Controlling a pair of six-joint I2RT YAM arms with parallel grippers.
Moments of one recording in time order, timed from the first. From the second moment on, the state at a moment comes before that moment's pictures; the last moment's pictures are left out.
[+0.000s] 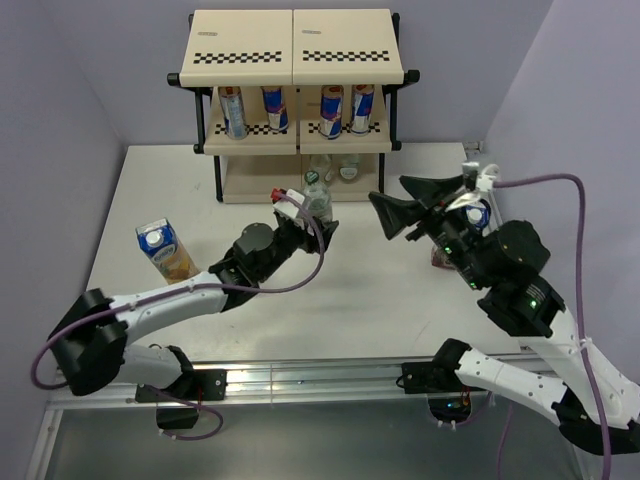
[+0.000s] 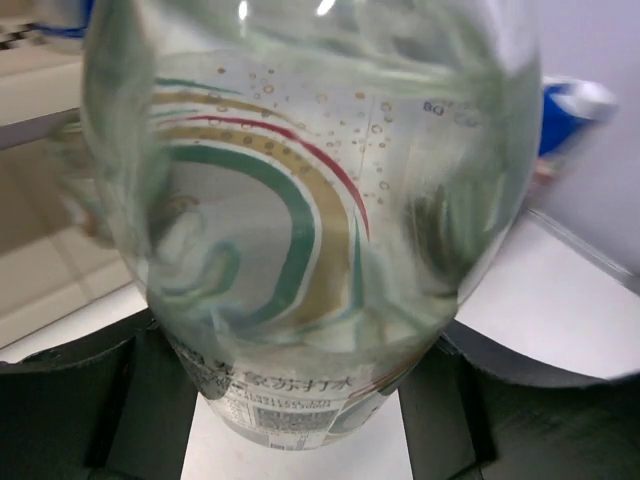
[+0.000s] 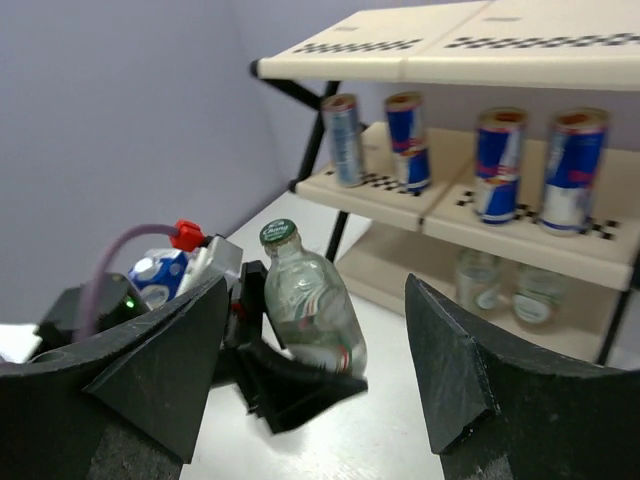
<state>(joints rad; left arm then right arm) -0.91 1.27 0.77 0.54 -0.13 -0.16 0.82 0.78 1.18 -0.20 0.18 0.18</state>
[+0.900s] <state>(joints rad) -0.70 2.09 0.96 1.12 -0.61 -0.11 0.82 0.47 0.96 -0.13 0.36 0.20</state>
